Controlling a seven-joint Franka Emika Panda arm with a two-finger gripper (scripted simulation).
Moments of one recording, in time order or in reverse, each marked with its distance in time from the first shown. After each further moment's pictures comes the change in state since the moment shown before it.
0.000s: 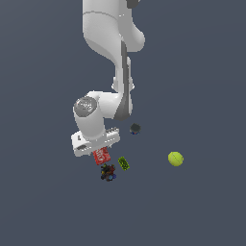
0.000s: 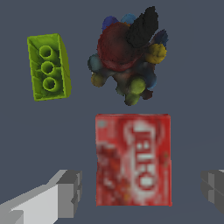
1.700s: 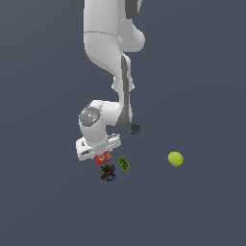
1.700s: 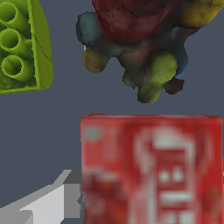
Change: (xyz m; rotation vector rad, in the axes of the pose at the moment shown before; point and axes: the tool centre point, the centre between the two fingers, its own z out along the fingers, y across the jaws) arm 0.001 -0.003 0.045 -0.001 0.003 -0.005
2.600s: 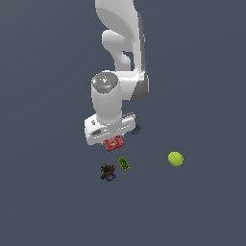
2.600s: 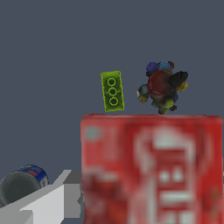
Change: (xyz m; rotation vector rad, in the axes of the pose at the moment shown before) arm 0.010 -0.062 -0.115 0.000 0.000 0.000
